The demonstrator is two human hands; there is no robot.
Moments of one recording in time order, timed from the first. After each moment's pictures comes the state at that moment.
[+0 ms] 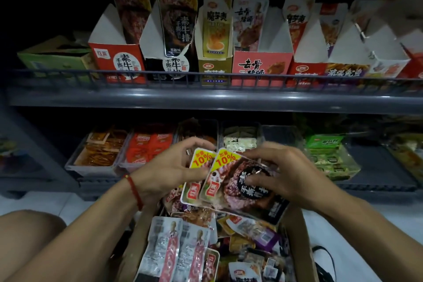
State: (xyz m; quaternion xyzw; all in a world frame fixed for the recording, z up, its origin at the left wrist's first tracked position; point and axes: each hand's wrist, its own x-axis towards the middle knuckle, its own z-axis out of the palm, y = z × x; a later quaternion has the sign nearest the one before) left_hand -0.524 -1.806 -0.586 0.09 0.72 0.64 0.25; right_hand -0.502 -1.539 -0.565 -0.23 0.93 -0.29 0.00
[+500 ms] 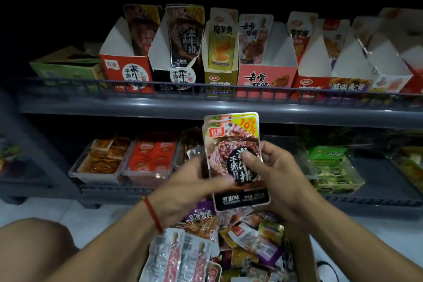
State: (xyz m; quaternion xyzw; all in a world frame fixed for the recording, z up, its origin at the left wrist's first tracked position) left_hand -0.510 -1.781 -0.594 0.08 0.61 0.75 0.24; right_hand -0.508 -1.578 -0.575 0.02 0.66 -0.74 0.08
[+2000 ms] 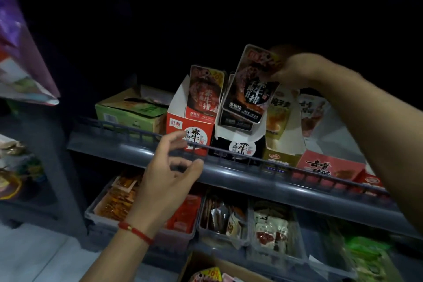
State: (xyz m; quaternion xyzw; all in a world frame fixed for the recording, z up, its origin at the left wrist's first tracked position) left_hand -0.578 -1.904 -0.516 -0.01 0.75 0.64 -0.18; right_hand -0.761 -1.693 -0.322 -0.11 0.99 -0.05 -0.09
